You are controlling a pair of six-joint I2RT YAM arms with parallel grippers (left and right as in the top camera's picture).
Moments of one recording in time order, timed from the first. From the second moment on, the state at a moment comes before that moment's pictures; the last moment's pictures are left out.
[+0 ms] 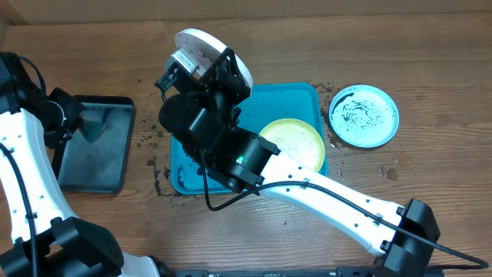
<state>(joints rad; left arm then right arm) 0.50 1.66 1.66 -1.22 0.12 -0.47 1.04 1.84 1.73 -0.20 1.22 -0.66</state>
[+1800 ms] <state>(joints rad) -0.14 2.08 1.66 -1.05 0.29 -0.29 0.62 2.18 1.62 -0.53 -0.08 0.51</state>
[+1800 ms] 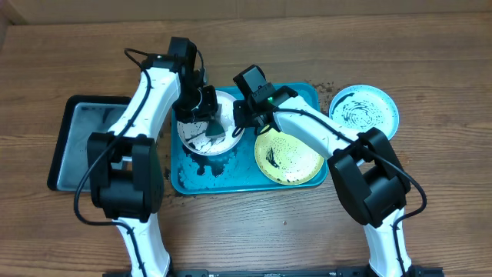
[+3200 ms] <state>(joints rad) -0.22 2.18 1.66 -1.03 0.04 -0.35 0.62 2.23 1.62 -0.49 -0.09 0.51</state>
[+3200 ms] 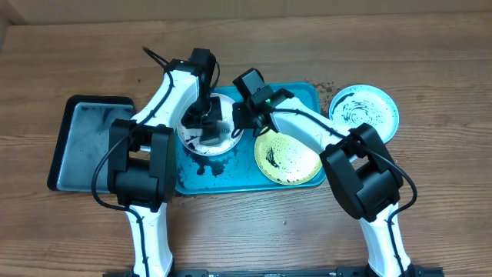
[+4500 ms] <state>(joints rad) 0.16 1.99 2.14 -1.50 0.07 -0.34 0.63 2.14 1.66 -0.55 -0.01 0.33</state>
